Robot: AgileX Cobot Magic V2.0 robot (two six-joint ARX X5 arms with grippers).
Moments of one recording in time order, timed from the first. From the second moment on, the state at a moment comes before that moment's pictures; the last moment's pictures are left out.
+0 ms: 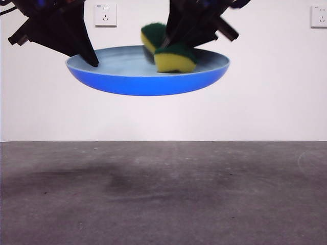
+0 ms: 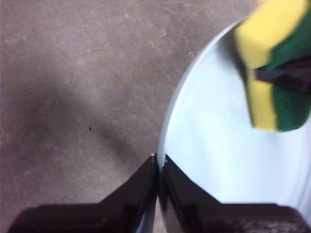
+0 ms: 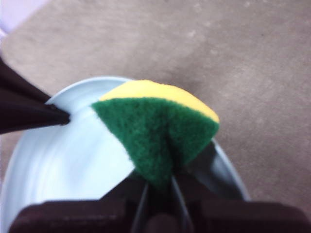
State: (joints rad) left arm -0.44 1.27 1.09 -0.62 0.28 -0.14; right arm 0.68 1.48 1.23 -0.41 -0.17 0.10
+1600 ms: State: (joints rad) left arm -0.43 1.27 1.09 -0.52 0.24 -0.16; right arm 0.81 1.53 1.23 -0.40 -0.15 0.08
